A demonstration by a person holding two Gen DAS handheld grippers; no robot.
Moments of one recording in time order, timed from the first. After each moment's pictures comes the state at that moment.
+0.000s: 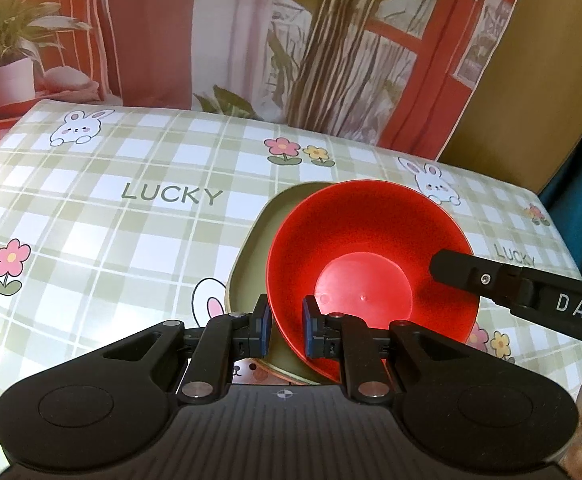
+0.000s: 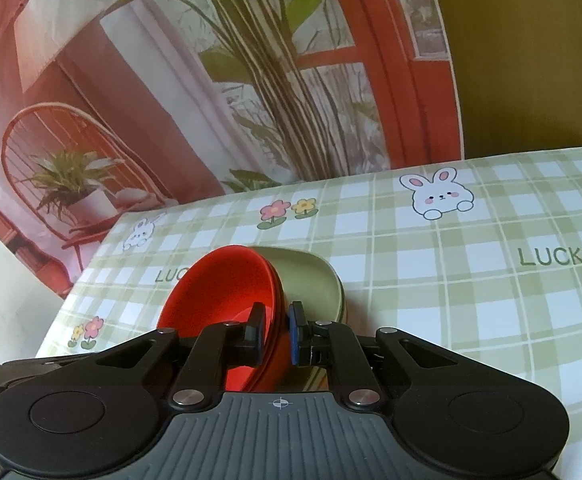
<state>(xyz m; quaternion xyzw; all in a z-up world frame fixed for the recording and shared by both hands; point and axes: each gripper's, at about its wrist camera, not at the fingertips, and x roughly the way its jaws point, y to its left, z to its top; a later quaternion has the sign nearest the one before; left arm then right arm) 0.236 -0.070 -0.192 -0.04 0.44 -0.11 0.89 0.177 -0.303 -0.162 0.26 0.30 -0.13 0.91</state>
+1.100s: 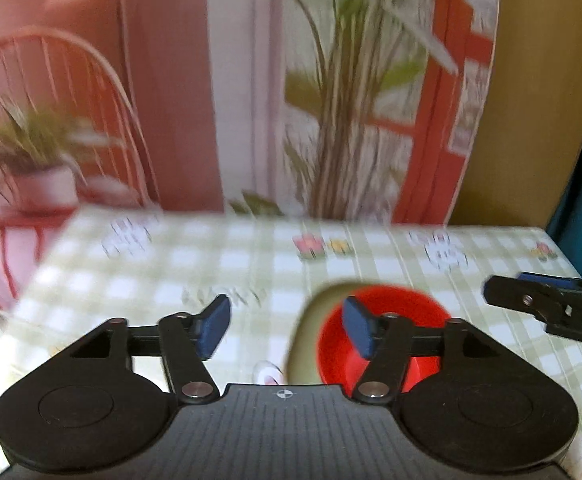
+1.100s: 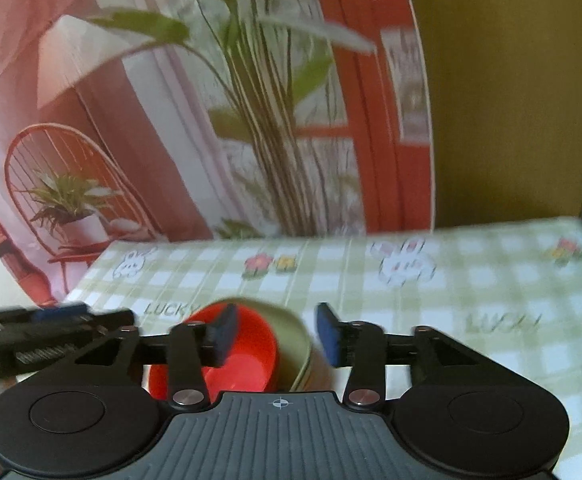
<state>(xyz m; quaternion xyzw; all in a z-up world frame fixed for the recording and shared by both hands) 0.211 -0.053 -0.116 0.02 0.33 -0.08 0.94 0.146 -0.302 -0.105 0.18 0.25 -0.17 0.94</state>
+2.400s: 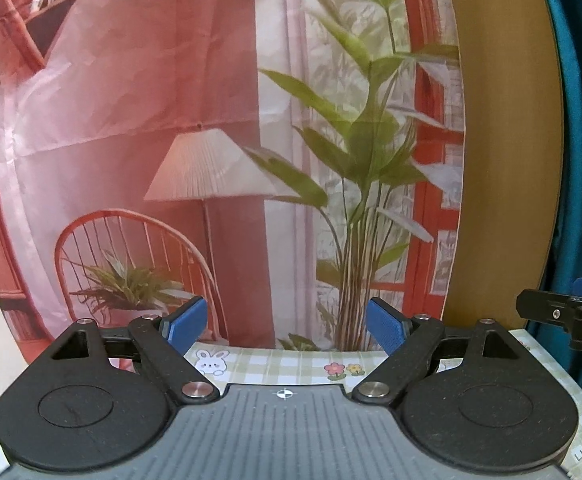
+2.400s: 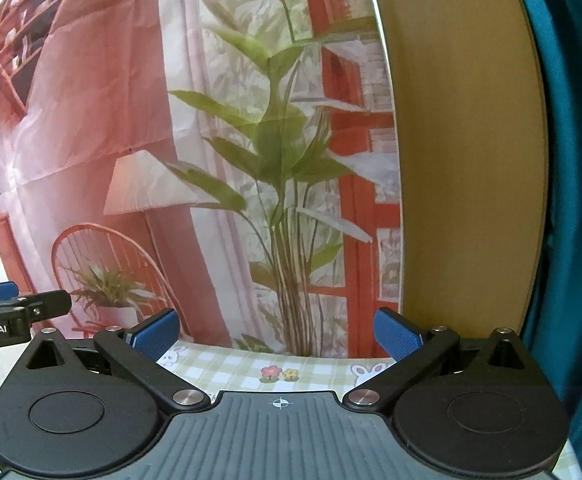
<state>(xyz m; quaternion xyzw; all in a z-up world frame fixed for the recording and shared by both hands) 0.071 -0.031 0.060 0.04 0.16 -0.04 0.99 0.034 -0.224 0.053 0.10 0.12 -0.20 0.97</state>
